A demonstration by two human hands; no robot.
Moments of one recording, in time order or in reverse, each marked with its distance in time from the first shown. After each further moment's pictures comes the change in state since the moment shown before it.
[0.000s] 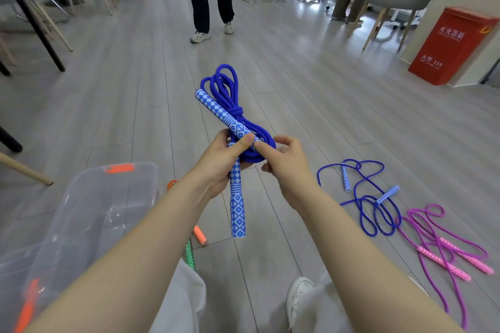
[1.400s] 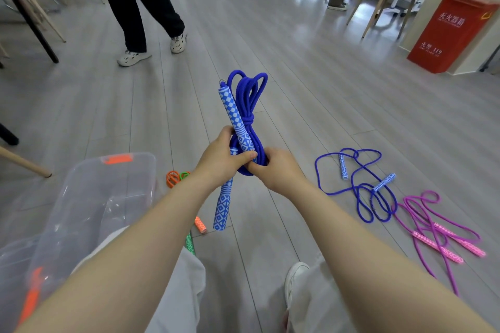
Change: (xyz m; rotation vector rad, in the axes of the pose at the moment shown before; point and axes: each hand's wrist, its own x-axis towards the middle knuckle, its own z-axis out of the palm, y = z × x) left_hand -0.005 -0.020 -0.010 0.776 0.050 0.179; right_hand 0.019 0.045 -0.012 -0.749 -0.154 -0.125
